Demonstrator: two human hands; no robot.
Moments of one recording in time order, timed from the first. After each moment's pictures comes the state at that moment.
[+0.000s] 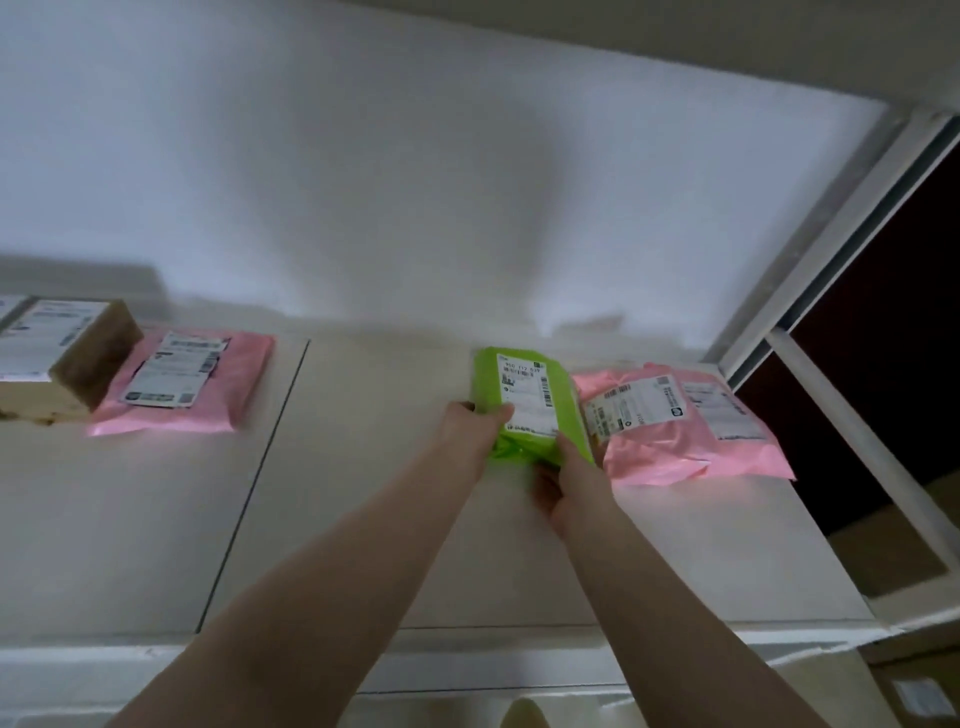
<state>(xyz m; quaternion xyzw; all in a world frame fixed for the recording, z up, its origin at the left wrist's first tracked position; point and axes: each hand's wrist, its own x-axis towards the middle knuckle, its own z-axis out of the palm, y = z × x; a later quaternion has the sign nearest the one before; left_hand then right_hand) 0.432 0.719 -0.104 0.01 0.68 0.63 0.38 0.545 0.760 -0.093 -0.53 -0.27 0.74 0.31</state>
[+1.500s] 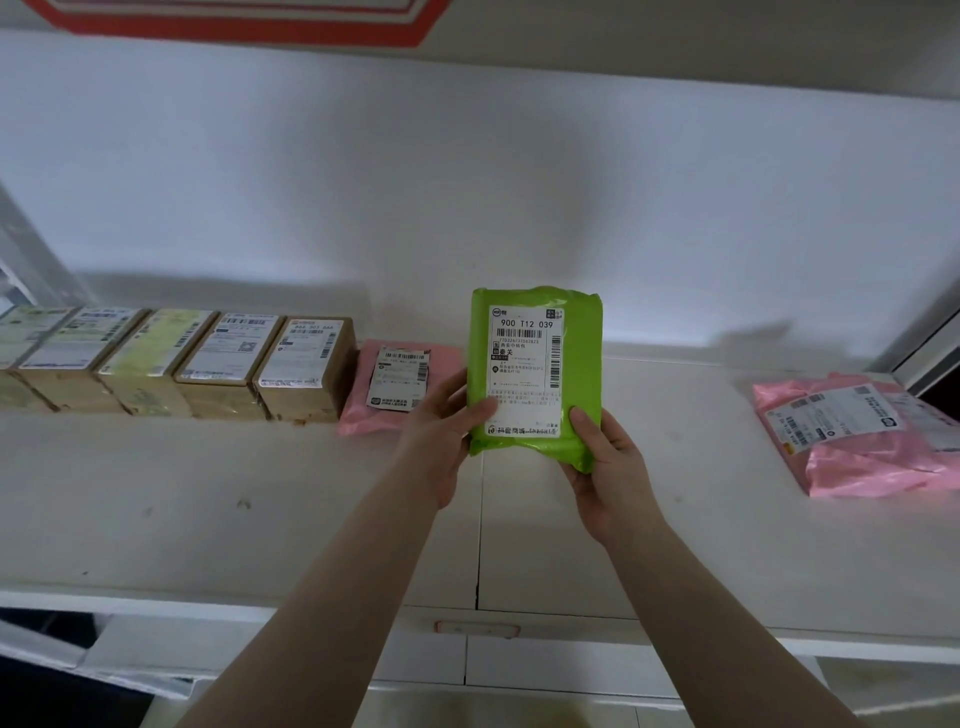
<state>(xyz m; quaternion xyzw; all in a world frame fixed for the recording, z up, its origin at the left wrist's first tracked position) 0.303 0.459 -0.045 0.09 0.48 0.79 0.37 0.428 0.574 -0.058 -0.27 -0.39 0.83 0.30</state>
